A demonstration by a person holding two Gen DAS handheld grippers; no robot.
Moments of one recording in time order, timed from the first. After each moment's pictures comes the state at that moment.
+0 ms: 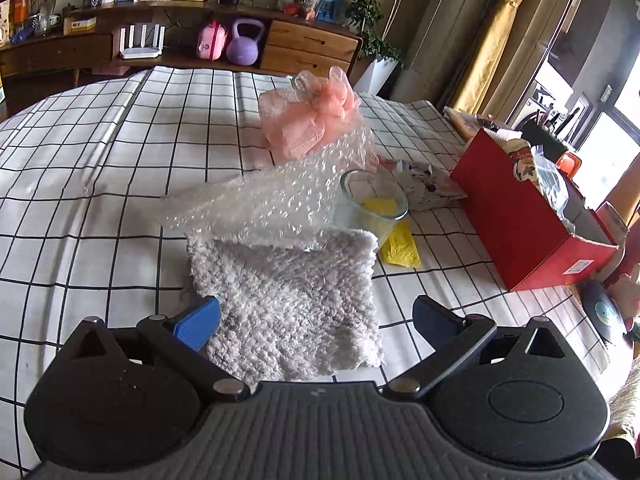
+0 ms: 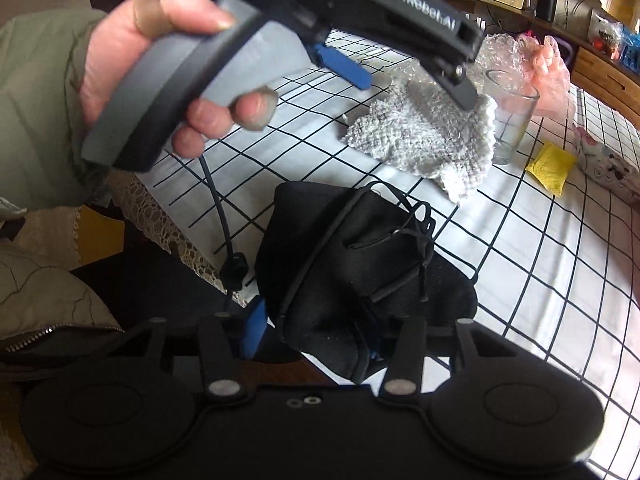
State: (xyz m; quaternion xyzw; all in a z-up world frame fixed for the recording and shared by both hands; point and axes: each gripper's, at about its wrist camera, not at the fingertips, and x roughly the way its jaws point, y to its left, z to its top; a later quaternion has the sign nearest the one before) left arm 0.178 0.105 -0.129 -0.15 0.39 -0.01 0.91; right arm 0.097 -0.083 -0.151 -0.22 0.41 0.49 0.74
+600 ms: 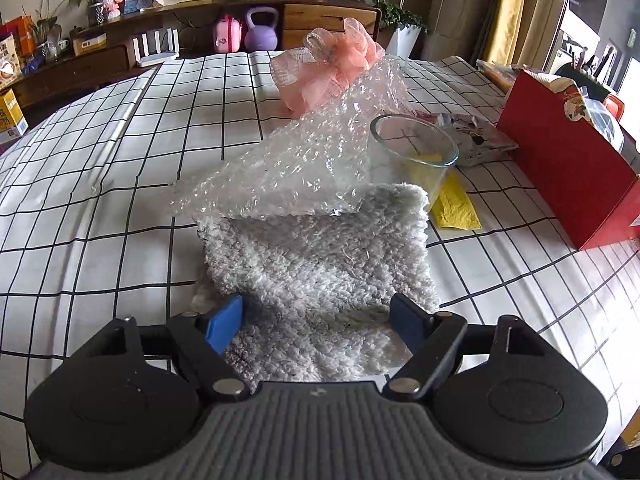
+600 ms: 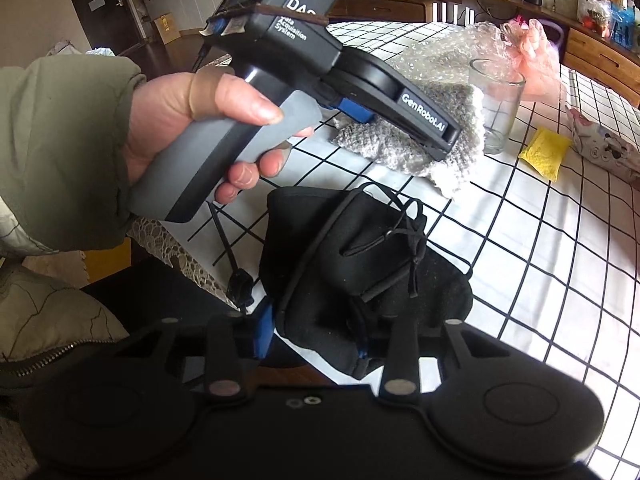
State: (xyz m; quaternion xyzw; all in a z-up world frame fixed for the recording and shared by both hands) left arm 0.198 0.086 -0.158 -0.06 0.42 0.04 0.90; right arm 0.104 -0.087 -0.146 -0.18 0.43 0.48 0.74
